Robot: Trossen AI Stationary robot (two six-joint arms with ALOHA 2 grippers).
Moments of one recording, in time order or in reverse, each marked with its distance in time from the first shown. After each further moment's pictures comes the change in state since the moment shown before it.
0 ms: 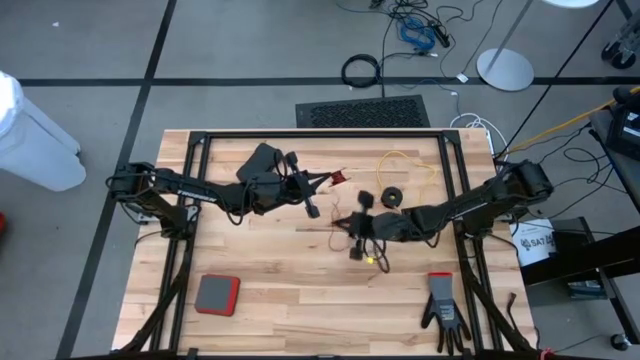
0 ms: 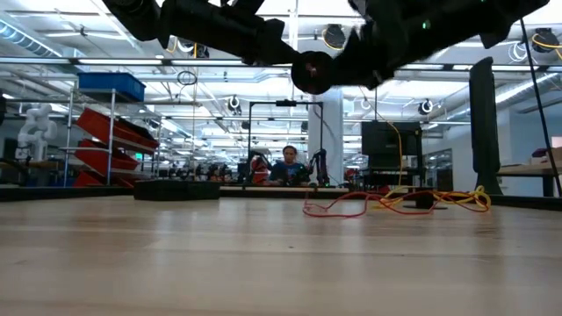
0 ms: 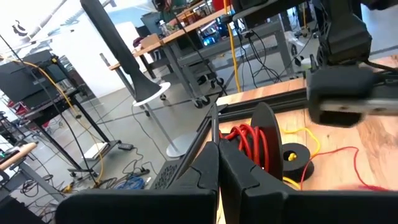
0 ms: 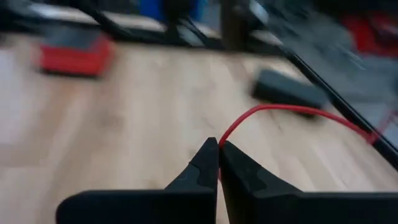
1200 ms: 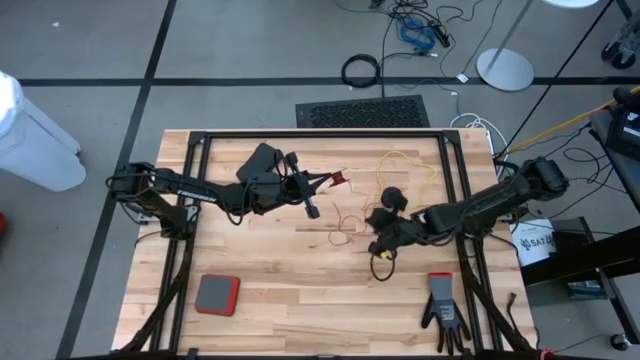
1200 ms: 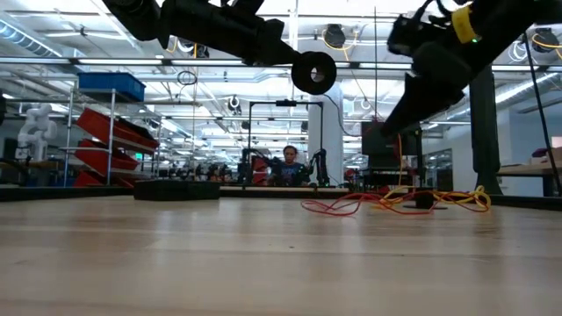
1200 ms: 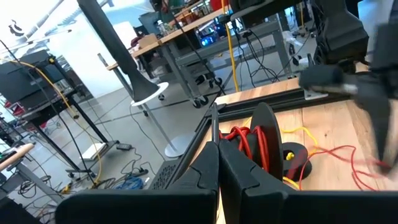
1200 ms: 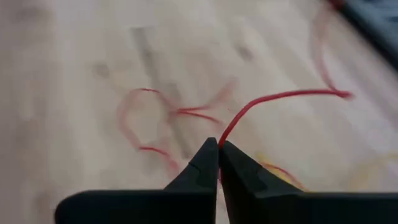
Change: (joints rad) left arm 0.000 0.000 0.000 -0.003 0.008 0.000; right arm 0.070 -0.150 0.000 -0.694 0.144 0.469
